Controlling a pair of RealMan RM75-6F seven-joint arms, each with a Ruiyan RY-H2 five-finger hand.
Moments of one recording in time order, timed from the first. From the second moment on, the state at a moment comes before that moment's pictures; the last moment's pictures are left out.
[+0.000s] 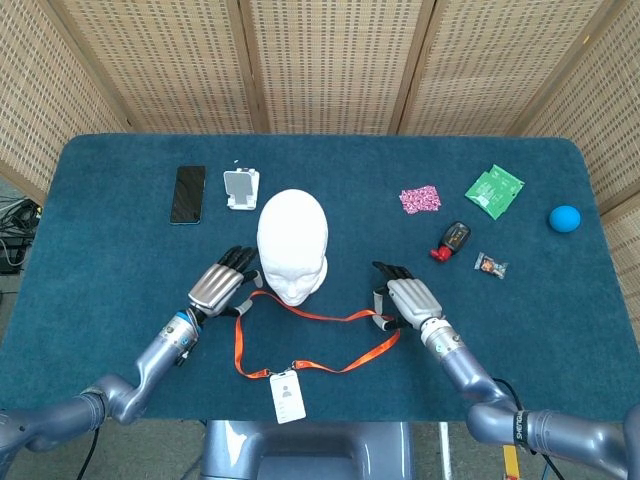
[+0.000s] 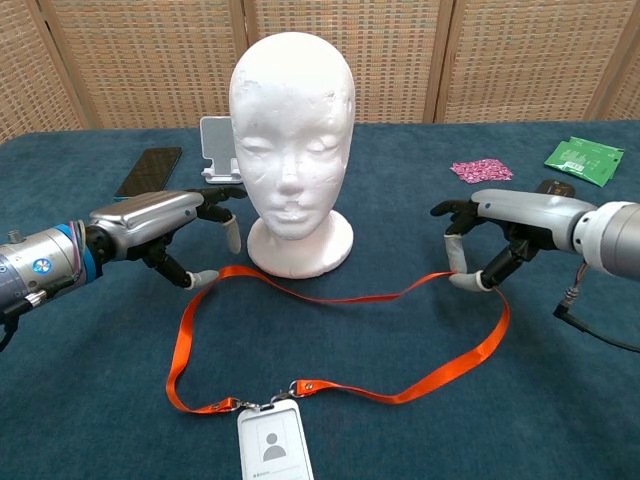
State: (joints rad) left arm -0.71 -1.75 -0.10 -1.05 1.47 0.94 -0.10; right arm 0.70 -1.51 0.17 -1.51 -1.01 0.82 -0.09
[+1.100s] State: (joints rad) left arm -0.73 -1.84 -0.12 -0.97 1.38 0.90 -0.01; right arm 0.69 -1.49 0.16 -1.52 -1.02 0.82 -0.07
